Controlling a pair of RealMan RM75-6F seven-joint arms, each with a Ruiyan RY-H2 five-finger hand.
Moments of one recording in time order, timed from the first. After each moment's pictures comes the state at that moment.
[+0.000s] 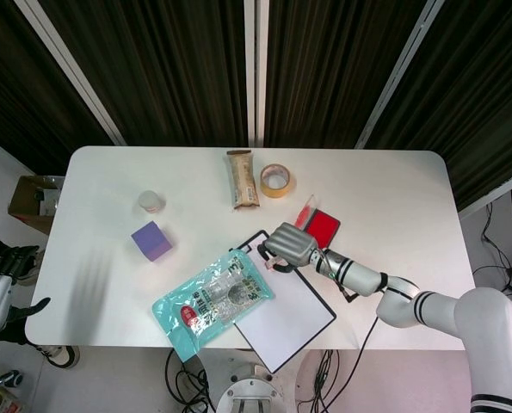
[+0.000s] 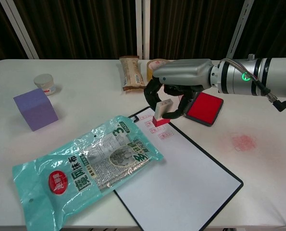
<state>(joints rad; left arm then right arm) -0.05 -1.20 -0.01 -1.34 1.54 1.52 -0.22 1.04 -1.57 -0.05 -1.16 -1.66 0.84 0.35</state>
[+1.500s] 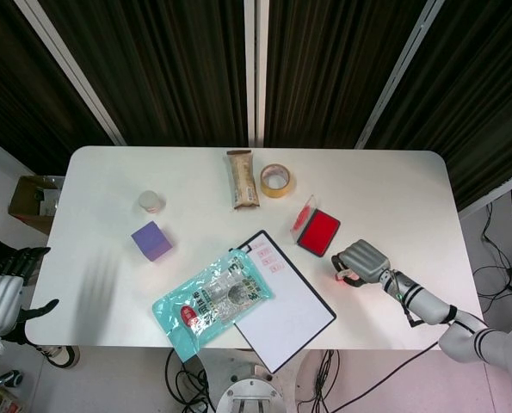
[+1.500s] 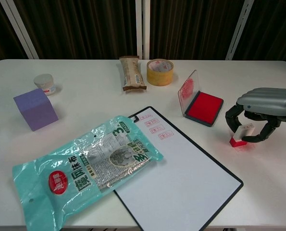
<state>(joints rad) -0.06 -1.20 0.00 -1.39 1.56 1.52 -0.16 0.74 -1.49 -0.20 -1.04 -1.67 0.93 0.35</state>
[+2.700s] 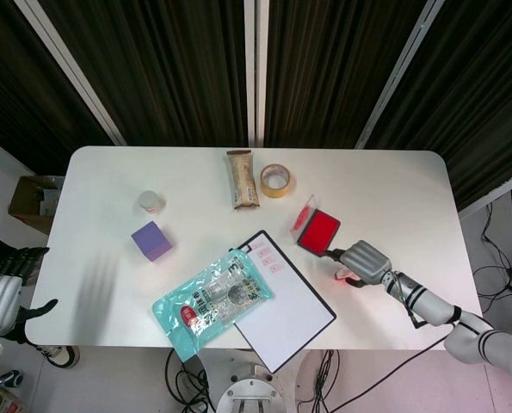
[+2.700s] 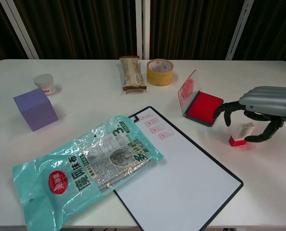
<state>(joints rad) -0.06 -1.20 0.00 -1.39 1.55 1.52 -0.16 0.72 -1.48 -0.20 -1.01 -1.74 1.00 0.36</state>
